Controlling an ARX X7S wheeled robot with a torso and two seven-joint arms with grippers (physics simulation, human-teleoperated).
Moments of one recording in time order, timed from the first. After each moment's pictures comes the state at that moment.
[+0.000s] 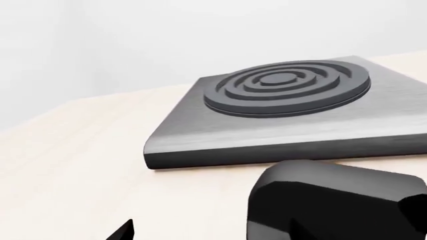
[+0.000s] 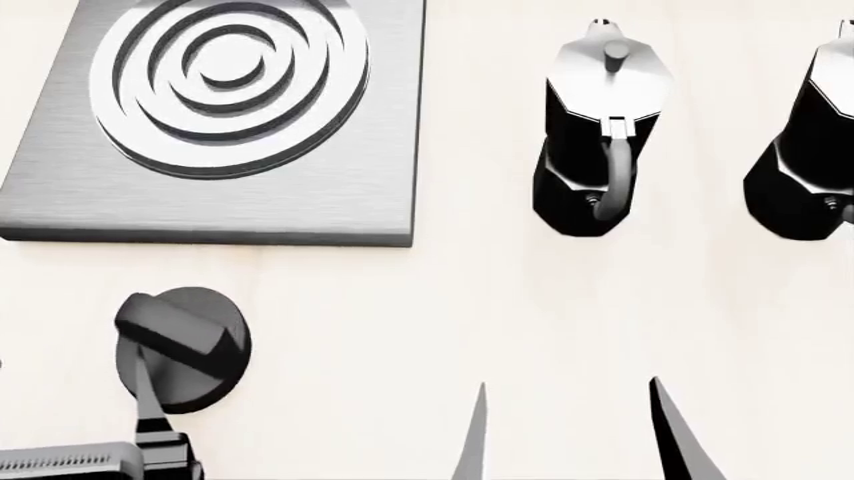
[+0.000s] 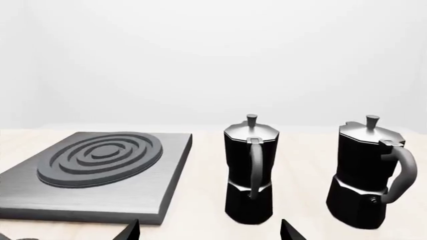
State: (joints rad) left arm -0.42 -0.65 0.93 0.13 -0.43 0.13 -1.03; right arm -0.09 0.44 -0.32 -0.86 0.24 0.27 0.50
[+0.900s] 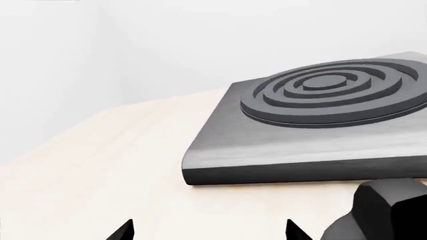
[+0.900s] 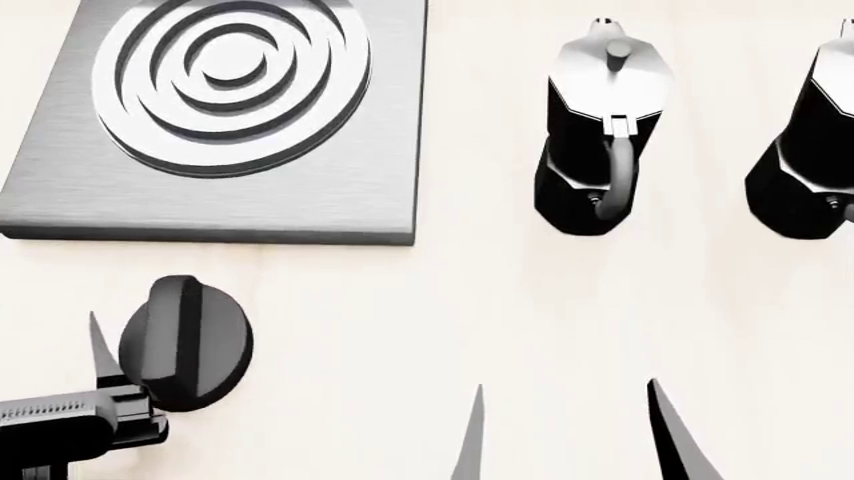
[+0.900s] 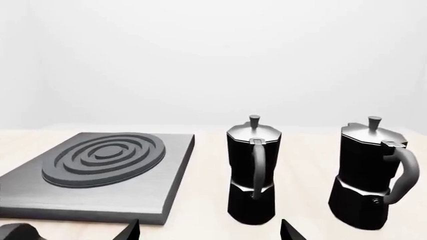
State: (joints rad) left arm -0.47 -0.65 0.88 0.06 -0.45 0.11 -1.03; right arm -0.09 0.45 -0.34 -0.87 0.25 0.26 0.51
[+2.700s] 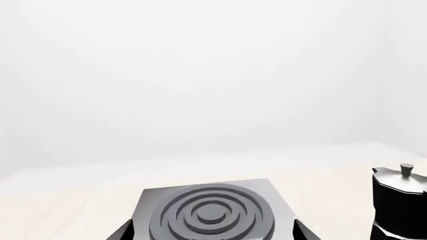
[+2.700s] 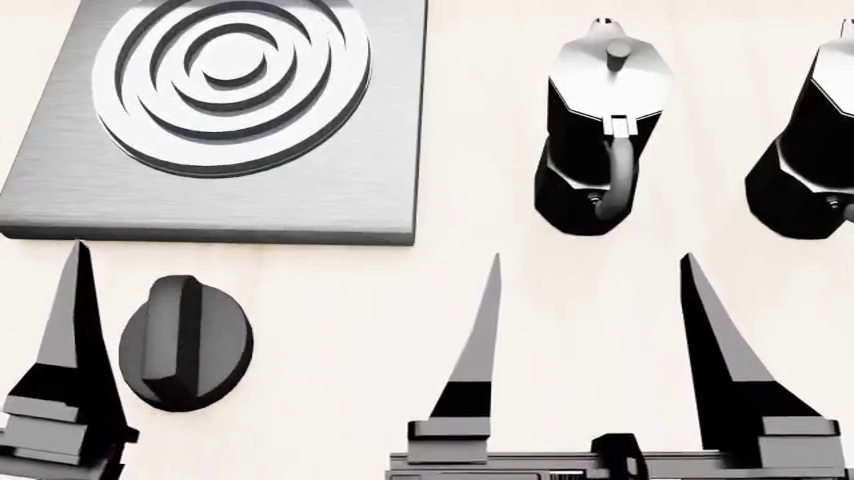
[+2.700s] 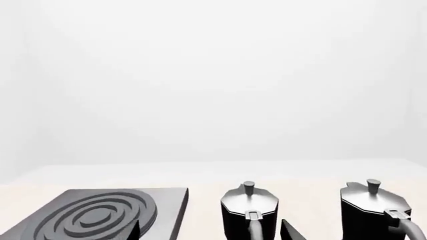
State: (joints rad) left arm -0.58 -0.94 0.83 0.85 -0.65 -0.12 -1.01; right arm 0.19 0.43 -0.30 -0.92 0.36 0.41 0.56
